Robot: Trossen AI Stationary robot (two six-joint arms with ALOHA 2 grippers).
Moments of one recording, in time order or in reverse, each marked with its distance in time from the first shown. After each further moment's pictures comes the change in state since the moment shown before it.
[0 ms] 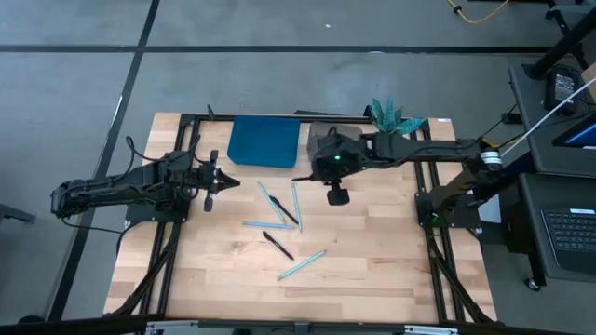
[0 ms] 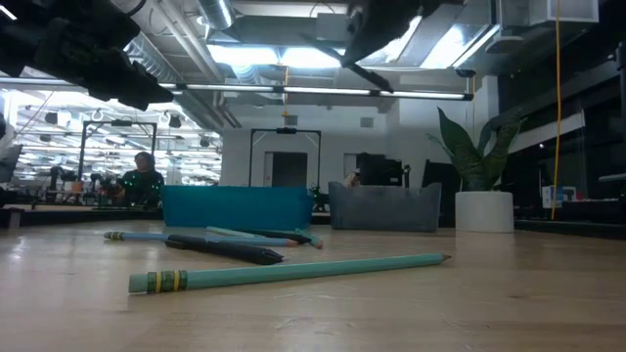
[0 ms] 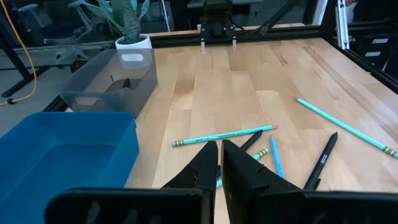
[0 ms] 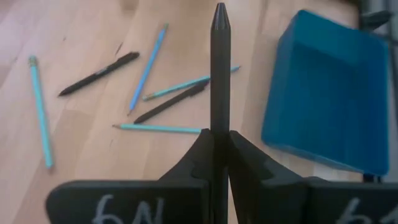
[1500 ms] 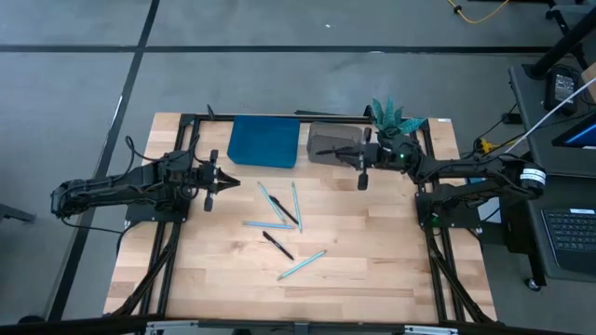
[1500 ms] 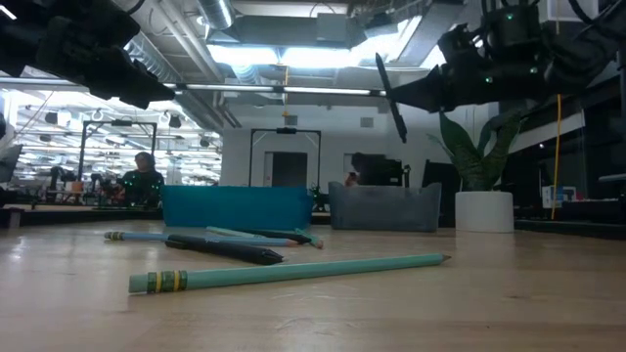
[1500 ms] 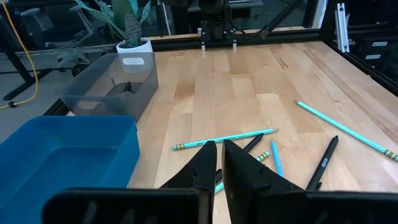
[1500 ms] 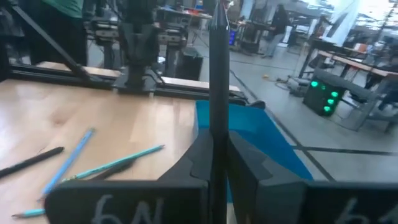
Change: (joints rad) left arm 0.000 0.000 0.000 0.014 -0.001 0.001; right arm -0.361 -0.398 -1.071 1.453 -0.242 0.119
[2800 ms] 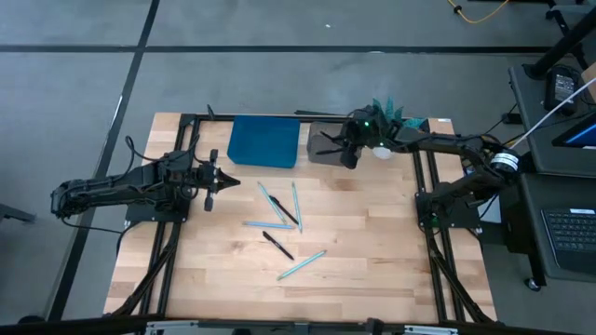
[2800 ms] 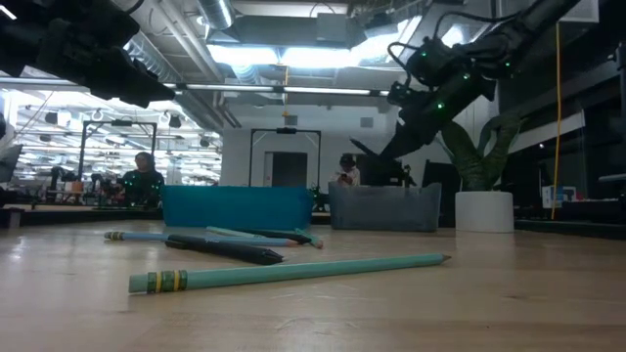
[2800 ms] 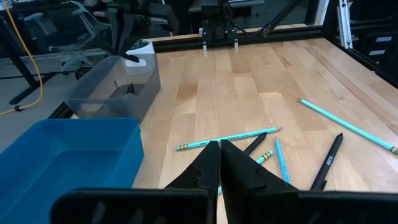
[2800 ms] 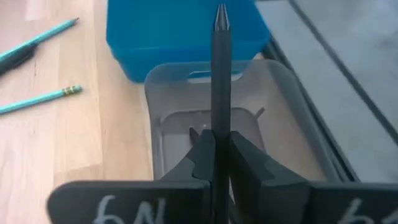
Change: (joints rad) left arm 0.000 0.000 0.000 0.001 -0.008 0.024; right arm -0.164 0.285 0.443 -0.785 0.100 -0.095
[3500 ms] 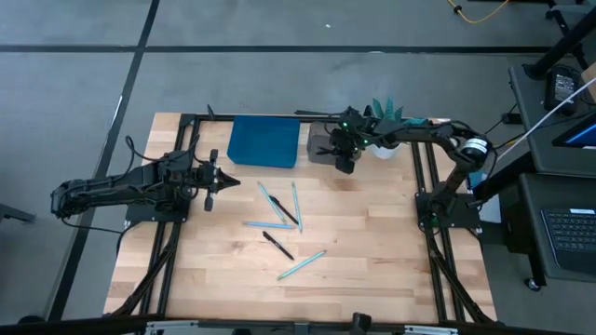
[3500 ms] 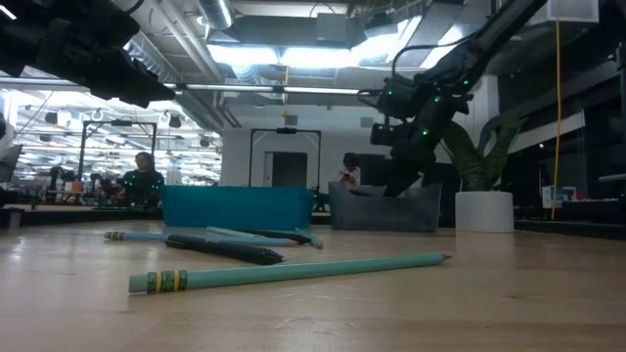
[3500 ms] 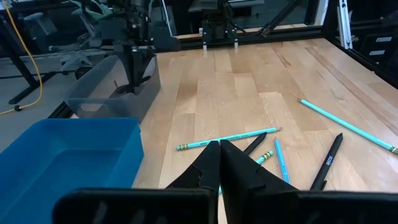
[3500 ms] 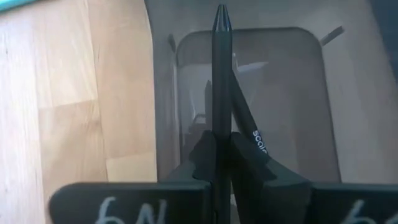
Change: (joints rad) left arm 0.000 0.000 0.000 0.000 0.000 -0.002; right arm 0.000 0.263 0.194 -0.296 -0.005 -0.077
